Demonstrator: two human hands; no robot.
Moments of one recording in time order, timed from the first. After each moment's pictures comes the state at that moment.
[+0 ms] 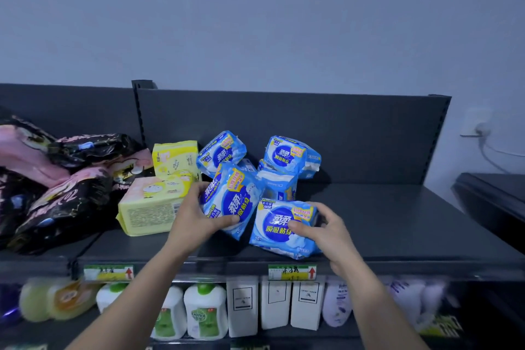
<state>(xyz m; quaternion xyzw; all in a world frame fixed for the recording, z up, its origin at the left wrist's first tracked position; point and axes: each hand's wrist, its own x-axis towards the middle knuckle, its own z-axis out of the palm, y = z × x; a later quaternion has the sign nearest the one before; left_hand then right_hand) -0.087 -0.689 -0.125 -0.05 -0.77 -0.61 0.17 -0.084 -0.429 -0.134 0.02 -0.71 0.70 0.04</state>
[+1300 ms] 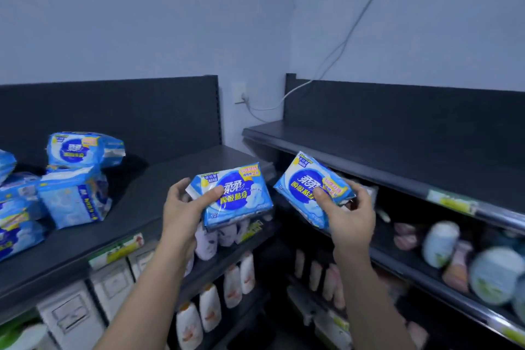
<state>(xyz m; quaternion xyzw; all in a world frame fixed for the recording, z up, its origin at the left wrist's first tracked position) 0.054 -0.433 -0.110 -0.15 -0.53 -0.82 -0.15 0.213 -0.254 -0.134 -0.29 -0.52 0.56 0.58</state>
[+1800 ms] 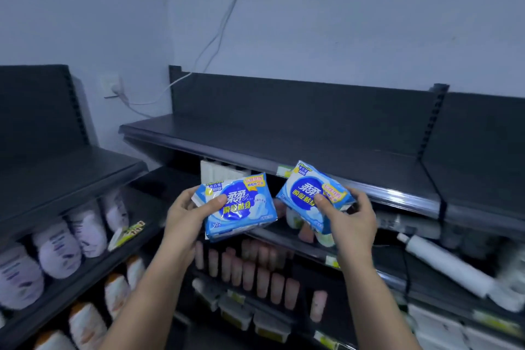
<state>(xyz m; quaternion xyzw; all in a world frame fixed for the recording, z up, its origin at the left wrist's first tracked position) 0.270 -0.273 -0.126 -0.26 -0.51 -0.75 -0.33 0.495 -0.148 -0.138 -0.46 -0.50 0.41 0.61</state>
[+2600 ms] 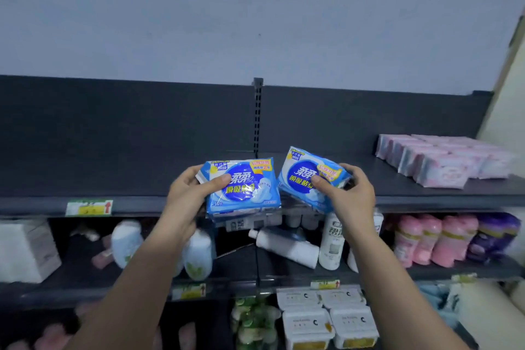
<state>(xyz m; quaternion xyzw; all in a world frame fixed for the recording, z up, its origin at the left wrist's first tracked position) 0.554 -0.036 -0.078 -0.42 -0.40 -0.63 -0.51 0.813 -0.020 -0.098 -0.55 -0.45 0.22 0.67</state>
